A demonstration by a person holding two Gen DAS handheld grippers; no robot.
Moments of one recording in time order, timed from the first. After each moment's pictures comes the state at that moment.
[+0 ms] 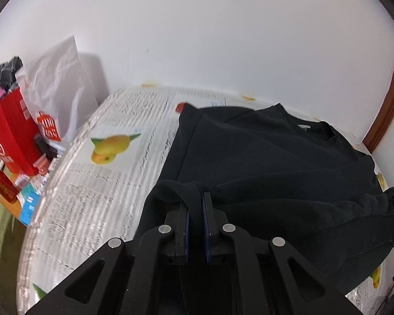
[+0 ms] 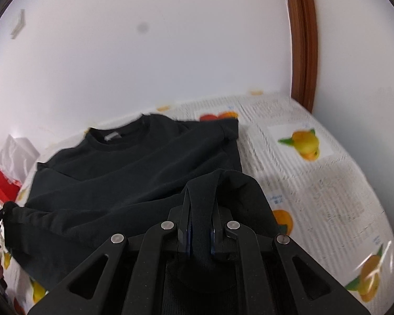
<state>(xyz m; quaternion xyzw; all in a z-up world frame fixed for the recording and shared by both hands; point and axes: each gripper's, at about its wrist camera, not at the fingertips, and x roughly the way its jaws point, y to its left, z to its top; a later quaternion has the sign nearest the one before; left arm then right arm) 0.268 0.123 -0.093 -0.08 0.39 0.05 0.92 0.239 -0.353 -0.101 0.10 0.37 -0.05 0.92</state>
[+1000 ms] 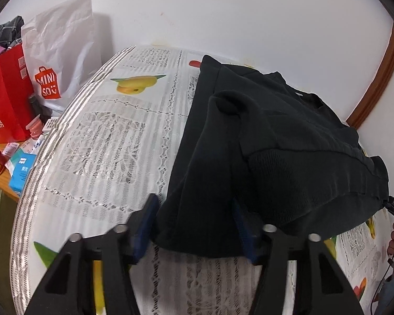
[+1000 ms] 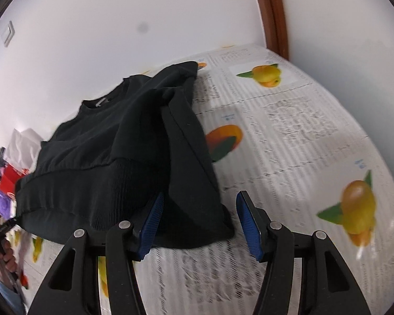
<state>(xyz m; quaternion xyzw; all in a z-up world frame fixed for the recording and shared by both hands) 0.208 0.173 -0.132 -0.12 0.43 -0.01 0.89 0.162 -0.399 -0.135 0.16 0.42 -0.02 0.89</state>
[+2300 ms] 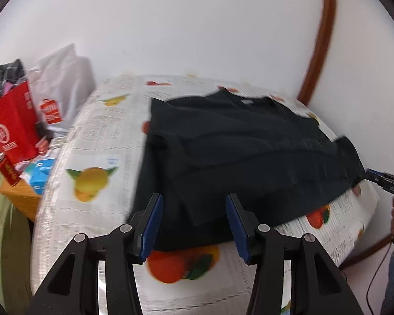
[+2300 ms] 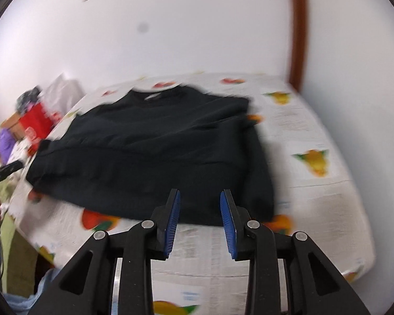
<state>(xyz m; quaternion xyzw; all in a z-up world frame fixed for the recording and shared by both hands) 0.053 0.115 -0.077 -0.04 0.38 -0.09 0.92 -0.005 -0.289 -0.077 0.01 0.40 0.03 0.92</state>
